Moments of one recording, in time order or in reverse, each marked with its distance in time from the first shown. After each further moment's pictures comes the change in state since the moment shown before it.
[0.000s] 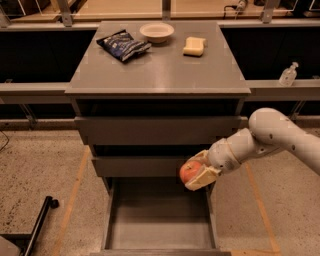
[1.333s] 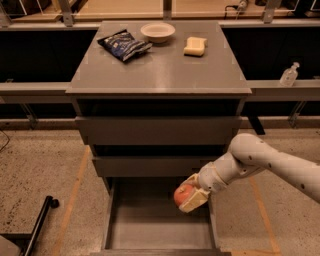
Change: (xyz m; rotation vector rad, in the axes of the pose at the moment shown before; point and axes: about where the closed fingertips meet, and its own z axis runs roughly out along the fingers) arm 0.067 0.006 0.074 -0.086 0.065 0.064
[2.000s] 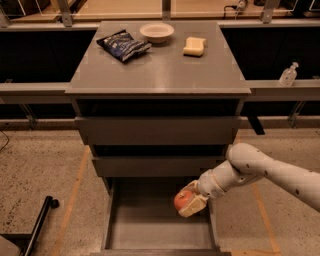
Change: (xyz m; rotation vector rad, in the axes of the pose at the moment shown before) arm 0.029 -0.014 0.028 0.003 -0.015 0.049
